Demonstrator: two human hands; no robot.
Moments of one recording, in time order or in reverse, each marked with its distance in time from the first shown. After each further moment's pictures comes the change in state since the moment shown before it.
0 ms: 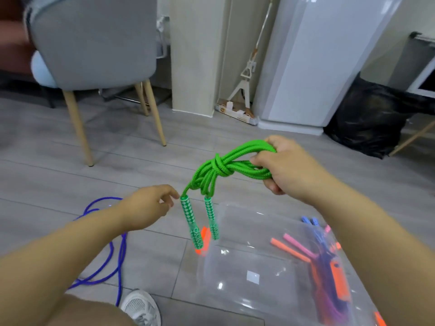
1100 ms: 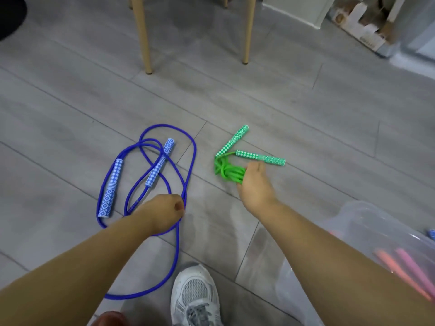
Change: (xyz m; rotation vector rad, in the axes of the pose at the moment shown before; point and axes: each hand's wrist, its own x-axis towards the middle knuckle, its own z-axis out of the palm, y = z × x) left_hand 0.056 -0.293 0.097 0.010 -0.266 -0.530; right_hand 0.200 0.195 0.356 -0.760 -0.300 0.052
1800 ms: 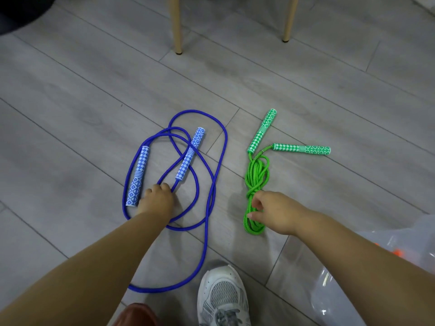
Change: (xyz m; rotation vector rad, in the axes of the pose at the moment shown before) left_hand 0.022 -0.066 0.016 0.313 0.093 -0.384; right_hand -0.004 0.002 0.036 -0.099 -0.565 -0.226
